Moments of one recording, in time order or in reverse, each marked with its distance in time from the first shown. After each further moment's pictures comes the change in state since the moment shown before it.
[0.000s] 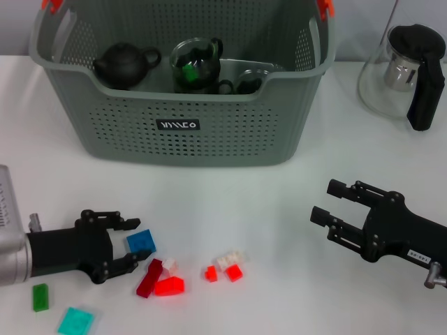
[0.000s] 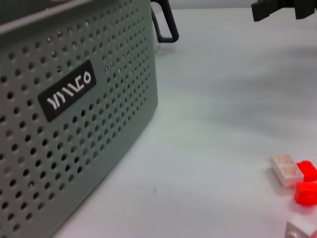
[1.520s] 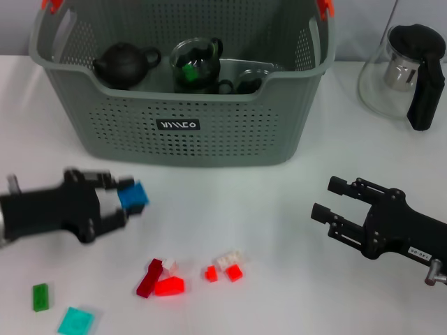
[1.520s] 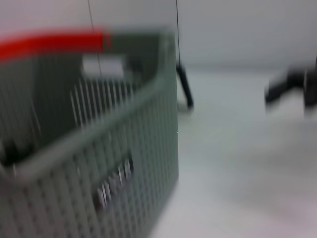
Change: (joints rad) left arm -0.039 0.028 -0.086 0.105 -0.075 0.212 -0.133; right arm 0.004 -0.002 0.002 -0.002 0.004 0.000 0.000
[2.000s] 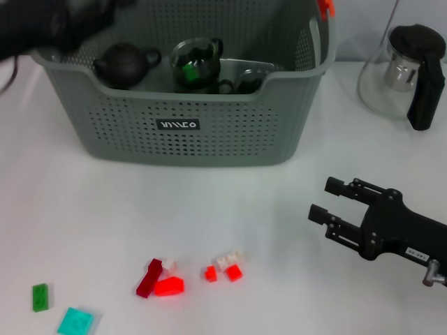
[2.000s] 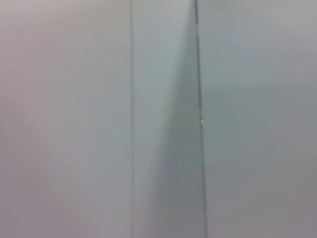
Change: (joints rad) left arm -0.176 0.037 -0.107 0.110 -0.464 0.195 -0.409; right arm 0.004 0.001 -0.001 0.004 -0.003 -0.007 0.000
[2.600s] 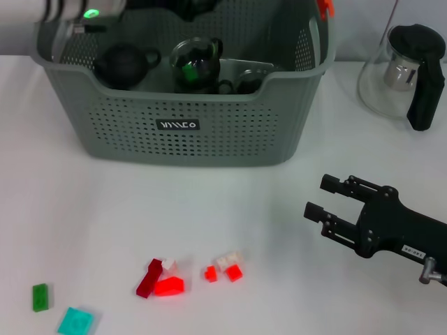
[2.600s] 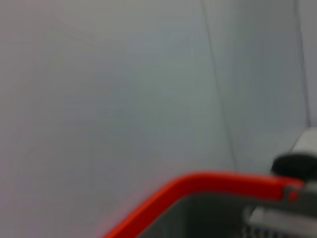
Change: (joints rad) left arm -0.199 0.019 0.667 0.029 0.286 -0.880 -0.238; right arm 0.011 0.005 -0.002 0.001 0.002 -0.006 0.000
